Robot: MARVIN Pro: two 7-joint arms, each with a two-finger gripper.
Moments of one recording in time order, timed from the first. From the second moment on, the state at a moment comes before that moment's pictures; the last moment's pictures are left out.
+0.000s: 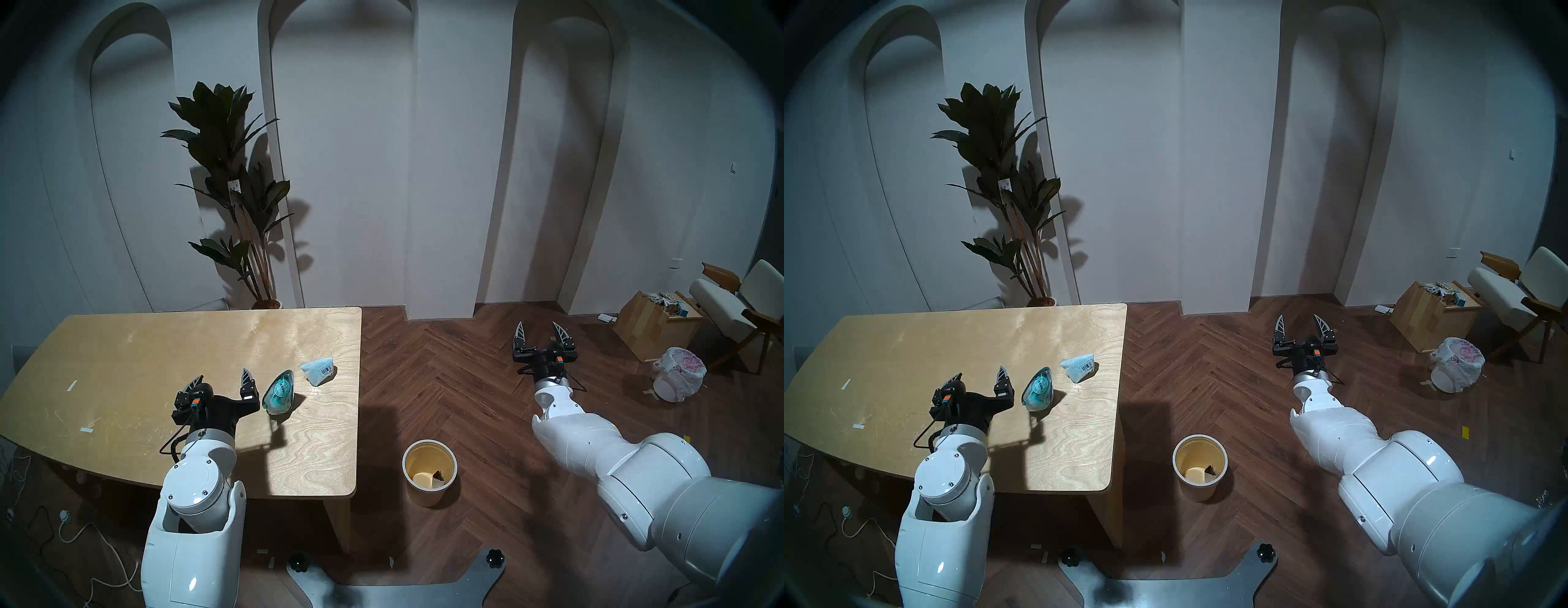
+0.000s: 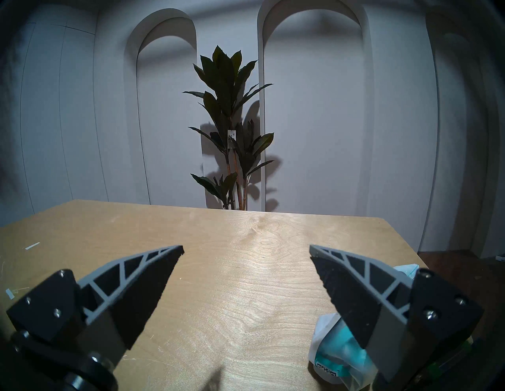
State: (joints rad) left arm 1.90 -1.49 -1.76 -1.87 -0.11 0.06 0.15; right arm -0.92 -1.28 0.98 -0.29 0.60 -0.94 -0.05
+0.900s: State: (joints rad) left arm 1.91 -1.48 -1.74 -1.85 -0.12 0.06 0.15; right arm -1.08 -1.30 0.99 -0.29 0.65 -0.95 0.00
